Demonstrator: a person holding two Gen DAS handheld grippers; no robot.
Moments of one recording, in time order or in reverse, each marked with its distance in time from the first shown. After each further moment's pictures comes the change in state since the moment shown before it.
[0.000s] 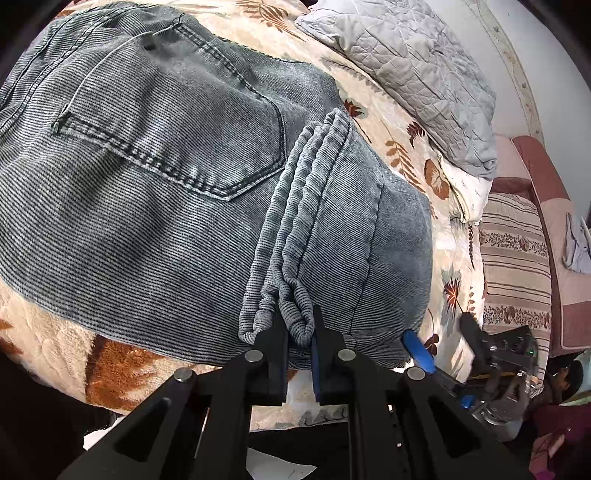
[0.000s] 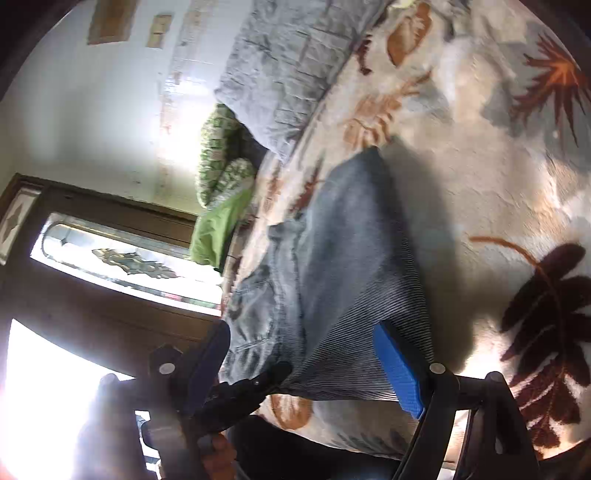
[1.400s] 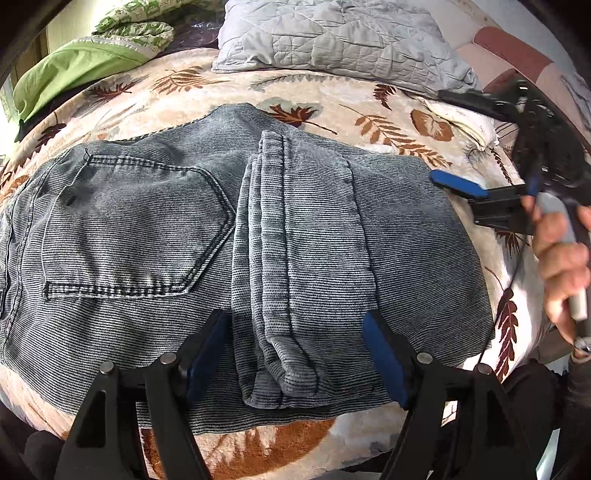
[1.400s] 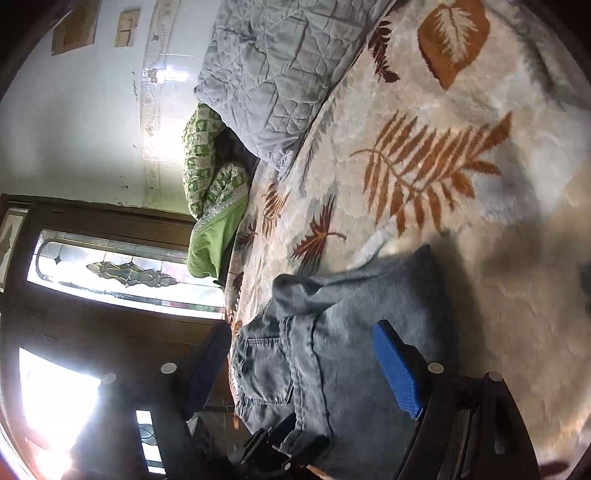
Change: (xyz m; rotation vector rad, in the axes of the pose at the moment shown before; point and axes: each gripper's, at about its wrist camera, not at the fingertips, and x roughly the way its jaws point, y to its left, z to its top) left arm 0.024 -0.056 0.003 0.454 -0.108 0.293; right arm 0.053 0.024 0.124 0.015 0.080 0.044
